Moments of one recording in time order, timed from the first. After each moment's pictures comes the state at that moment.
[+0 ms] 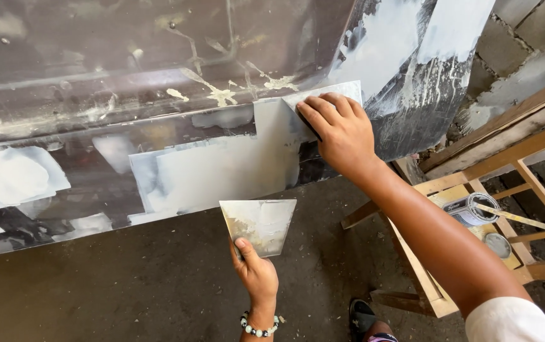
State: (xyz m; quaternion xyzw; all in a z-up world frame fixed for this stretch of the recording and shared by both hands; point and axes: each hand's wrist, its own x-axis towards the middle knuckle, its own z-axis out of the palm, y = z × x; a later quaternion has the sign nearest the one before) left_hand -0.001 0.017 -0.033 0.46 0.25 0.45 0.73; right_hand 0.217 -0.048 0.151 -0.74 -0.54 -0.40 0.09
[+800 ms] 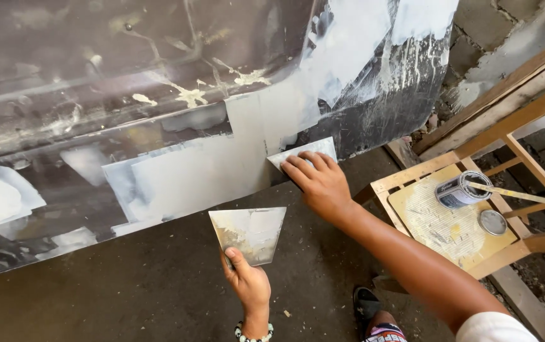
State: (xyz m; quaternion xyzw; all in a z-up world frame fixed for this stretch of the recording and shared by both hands) left_hand -0.014 0.013 -0.058 0.46 0.26 0.43 0.73; right_hand 0.178 -0.084 0.054 -0.78 -0.52 -0.31 0.13
